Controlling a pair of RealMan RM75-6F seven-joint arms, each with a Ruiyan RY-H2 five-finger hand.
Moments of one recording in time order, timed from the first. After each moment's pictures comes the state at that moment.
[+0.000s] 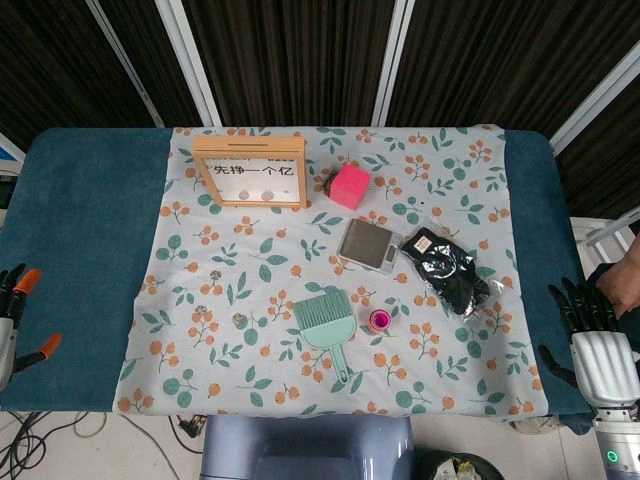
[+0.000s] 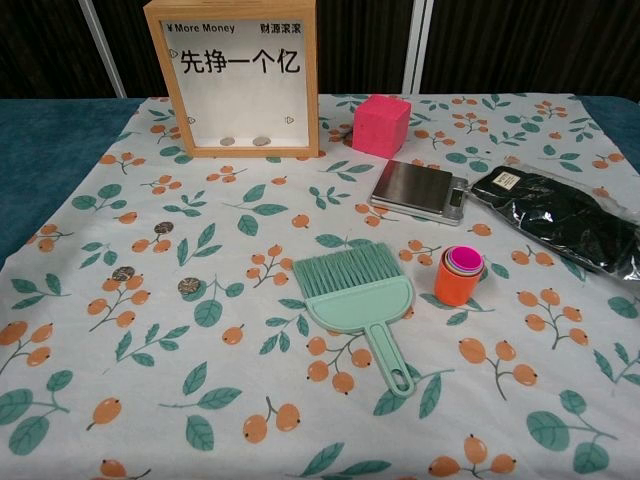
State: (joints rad) left arm -0.06 -1.15 -0.07 -1.59 1.49 1.56 0.07; right arm 0.06 -1.15 0.08 -1.58 -1.56 1.56 -0.08
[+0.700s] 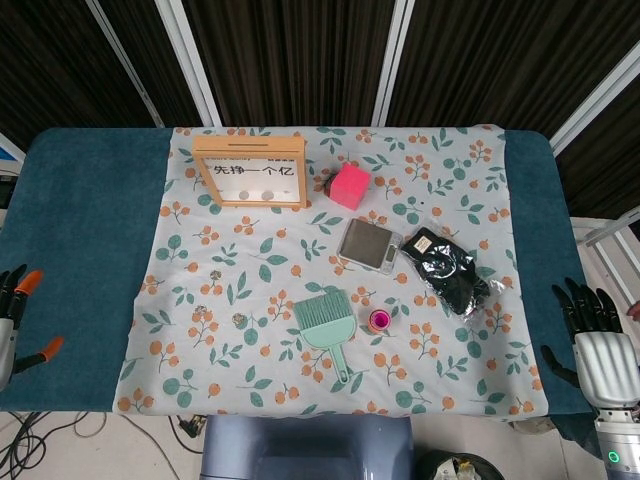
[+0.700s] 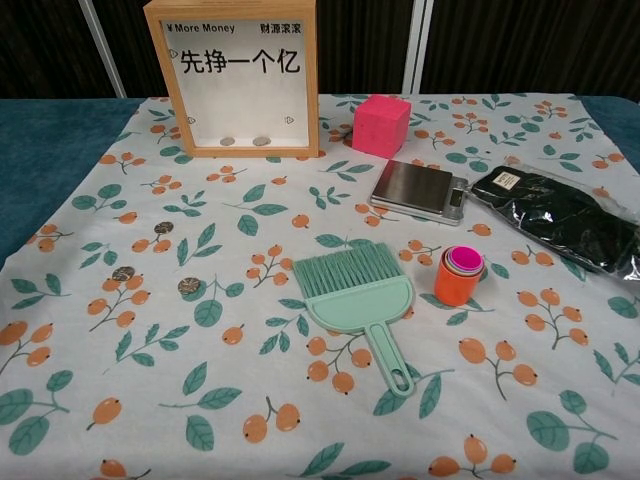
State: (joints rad) left arm -0.06 -1.14 -0.07 -1.59 1.49 1.55 0.05; right arm 0.06 -1.15 0.08 -1.59 -1.54 1.56 -0.08
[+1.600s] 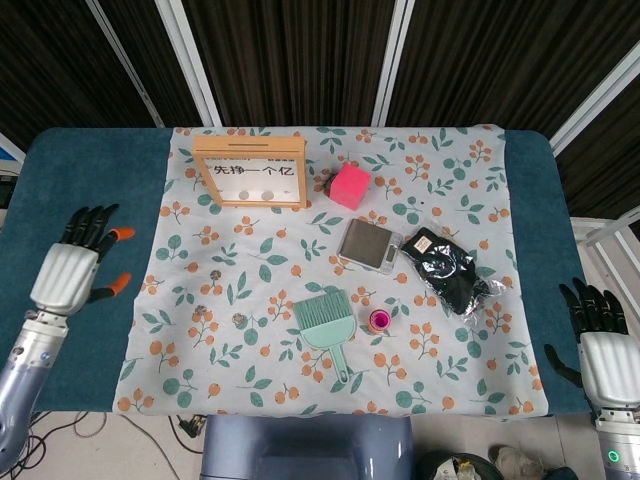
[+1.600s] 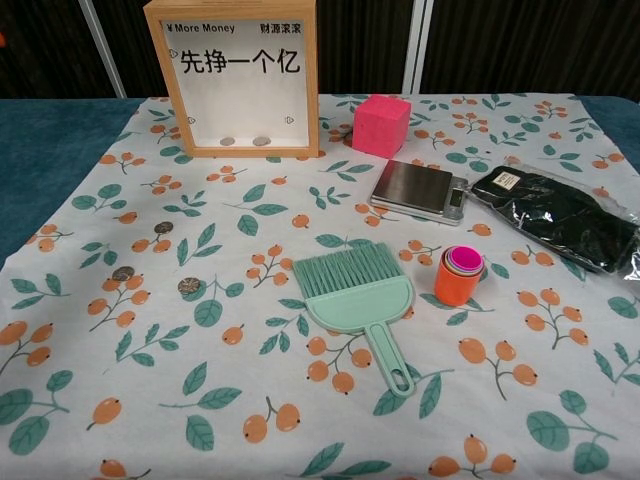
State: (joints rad) left arm -0.39 -1.24 -0.20 -1.44 1.52 1.25 0.00; right arm 0.05 -1.16 0.09 -1.61 -1.50 1.56 -0.10
